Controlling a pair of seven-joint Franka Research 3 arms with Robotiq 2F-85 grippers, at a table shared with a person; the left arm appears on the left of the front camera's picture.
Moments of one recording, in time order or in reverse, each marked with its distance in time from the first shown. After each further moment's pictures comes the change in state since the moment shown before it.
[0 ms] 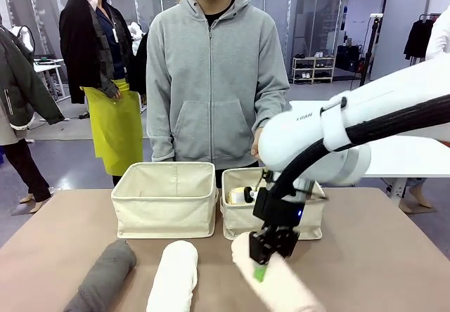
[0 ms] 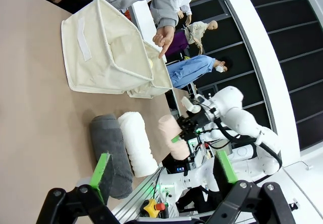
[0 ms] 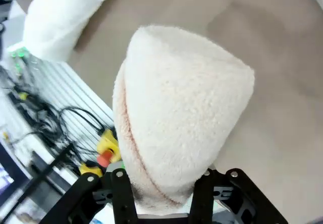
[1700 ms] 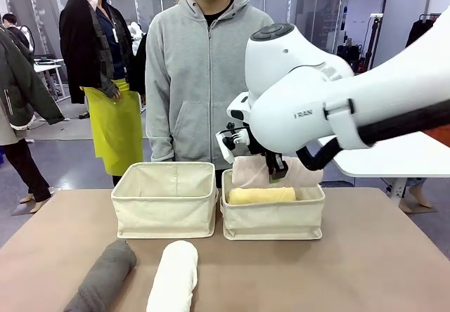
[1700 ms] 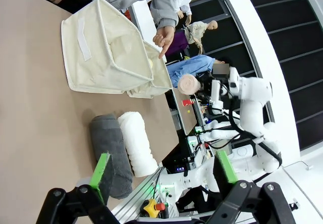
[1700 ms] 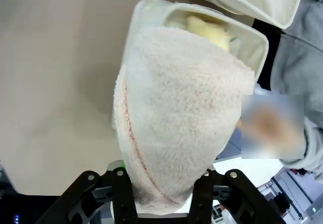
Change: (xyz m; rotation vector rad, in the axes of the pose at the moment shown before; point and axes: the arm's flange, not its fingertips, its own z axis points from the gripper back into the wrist) left arm 0.000 0.000 0.000 0.000 0.000 0.000; right arm 0.078 -0.005 0.126 -0.769 0.067 1.009
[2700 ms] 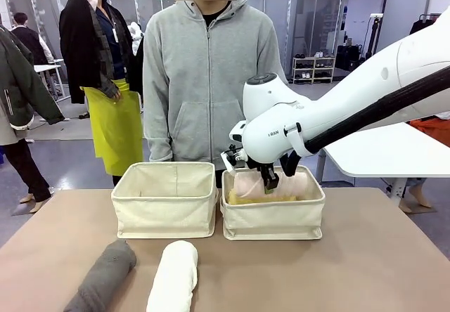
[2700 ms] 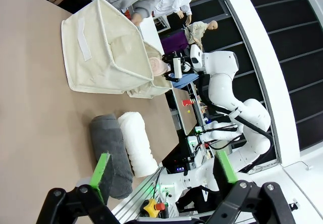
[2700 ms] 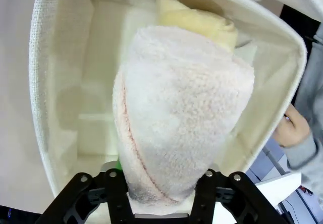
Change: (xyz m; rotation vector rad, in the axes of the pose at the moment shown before) left arm 0.000 0.000 0.000 0.000 0.000 0.000; right arm -0.009 -0.073 -0.140 0.116 -0.012 0.034
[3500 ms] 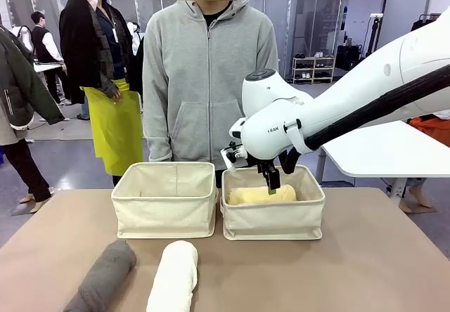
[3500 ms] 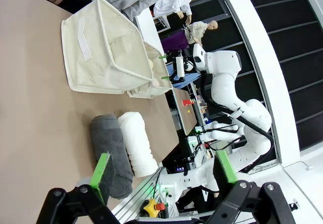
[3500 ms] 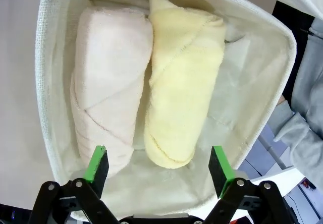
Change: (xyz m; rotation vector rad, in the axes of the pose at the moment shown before) left arm 0.000 0.000 0.000 0.000 0.000 0.000; right arm -0.001 -0.002 0.014 -0.008 0.005 -0.025
